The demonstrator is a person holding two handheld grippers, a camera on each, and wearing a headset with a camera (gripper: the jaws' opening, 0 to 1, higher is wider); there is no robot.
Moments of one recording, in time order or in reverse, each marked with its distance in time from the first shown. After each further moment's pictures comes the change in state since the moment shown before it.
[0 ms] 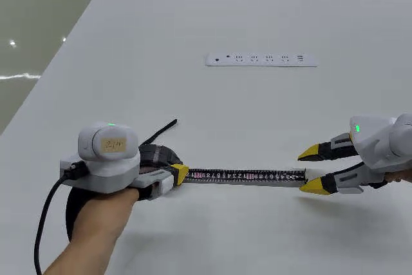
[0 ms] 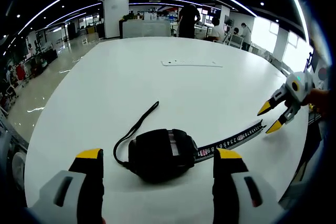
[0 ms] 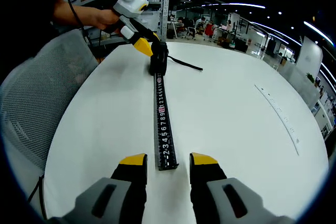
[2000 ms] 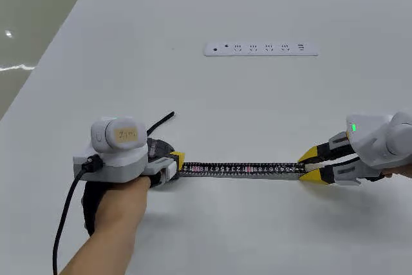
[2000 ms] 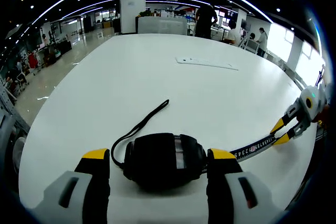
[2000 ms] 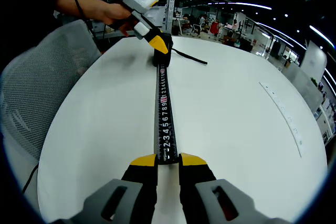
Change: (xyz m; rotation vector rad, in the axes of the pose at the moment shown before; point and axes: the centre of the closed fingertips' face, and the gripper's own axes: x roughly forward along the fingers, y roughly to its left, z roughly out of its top) left arm 0.019 -0.002 -0.004 -0.073 0.010 0.077; right arm 0.007 0.002 -0.011 -0.036 0.027 0.013
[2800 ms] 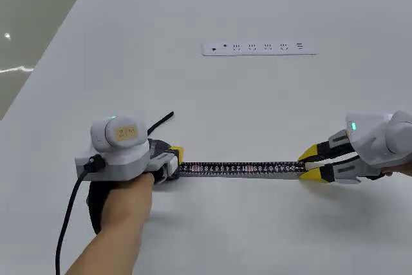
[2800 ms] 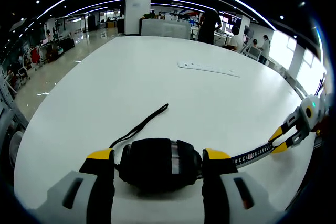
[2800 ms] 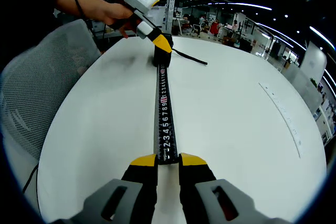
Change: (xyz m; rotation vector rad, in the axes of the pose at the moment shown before) left arm 0.007 0.003 0.003 -0.062 -0.017 0.006; right arm 0.000 -0.001 -0.003 -0.003 0.003 -0.006
